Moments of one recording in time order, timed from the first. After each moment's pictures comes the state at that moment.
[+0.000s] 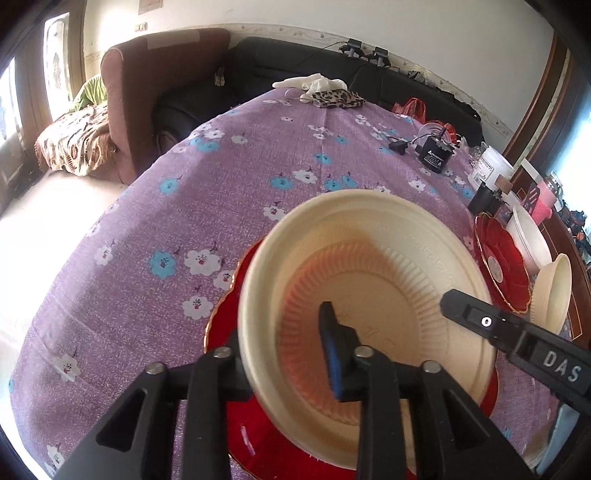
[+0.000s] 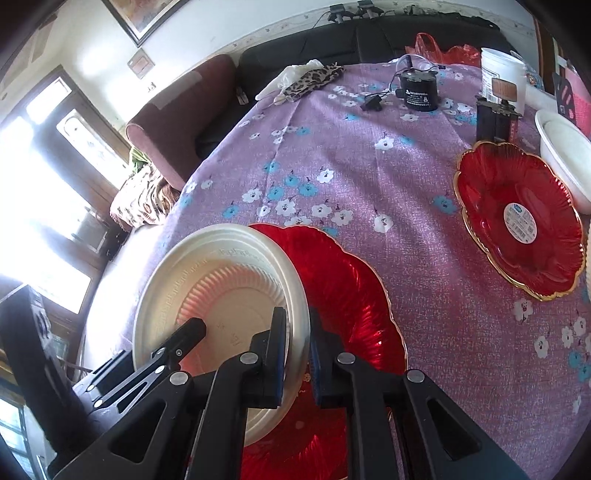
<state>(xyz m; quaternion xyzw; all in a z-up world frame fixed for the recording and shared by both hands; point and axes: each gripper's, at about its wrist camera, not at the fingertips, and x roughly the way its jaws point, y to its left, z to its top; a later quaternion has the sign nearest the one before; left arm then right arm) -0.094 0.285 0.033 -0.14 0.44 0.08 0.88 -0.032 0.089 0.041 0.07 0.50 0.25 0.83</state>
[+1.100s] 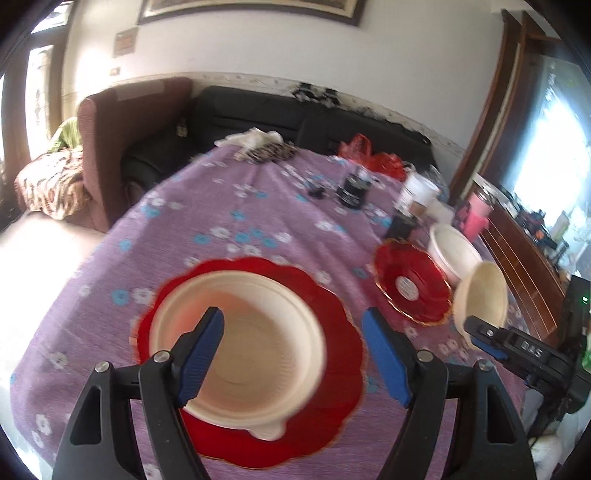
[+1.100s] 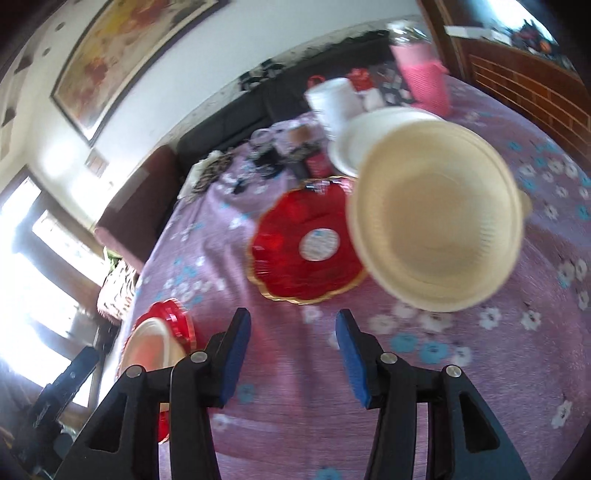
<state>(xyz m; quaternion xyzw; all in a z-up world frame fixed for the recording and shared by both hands) -0.124 0.201 0.105 -0.13 0.36 0.02 0.93 -0.056 -0.121 0.056 0.21 0.43 0.12 0.87</state>
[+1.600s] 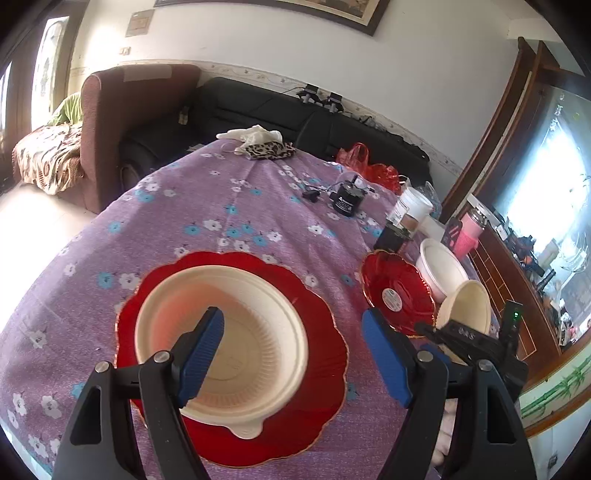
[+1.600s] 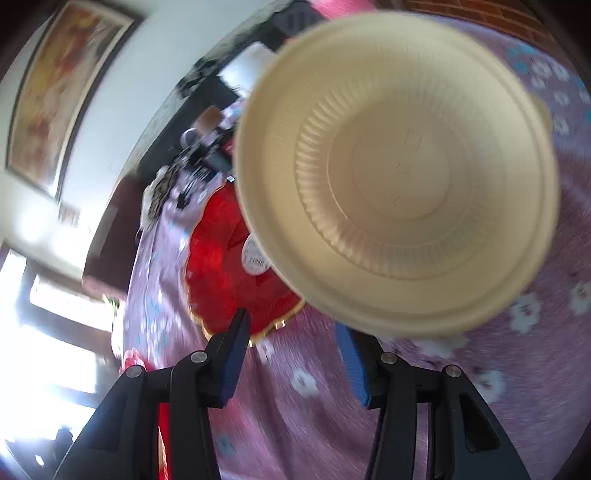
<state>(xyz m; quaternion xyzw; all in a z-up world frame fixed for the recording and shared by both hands) -0.129 0.213 0.105 -0.19 0.34 0.02 0.92 -0.003 -0.134 -0.003 0.35 0.45 0.05 0.82</state>
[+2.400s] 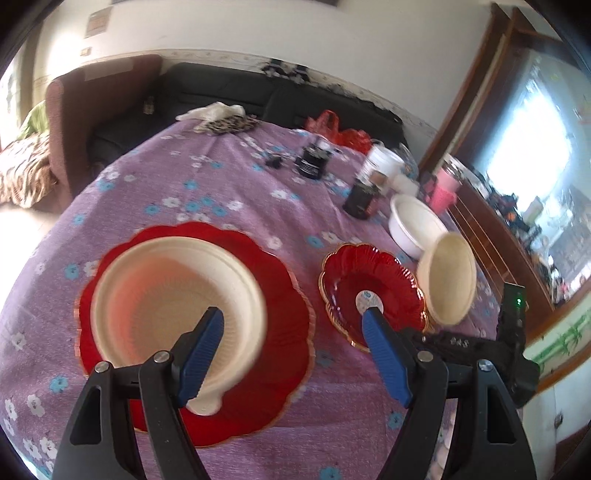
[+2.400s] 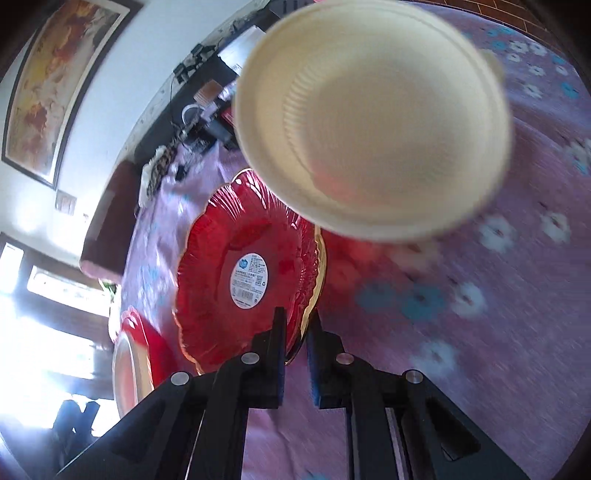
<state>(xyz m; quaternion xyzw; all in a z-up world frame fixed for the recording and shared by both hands) -0.124 0.168 0.094 -0.14 0.39 -0.05 0.91 -0.055 -0.138 -0.001 0.30 0.51 0.09 0.80</state>
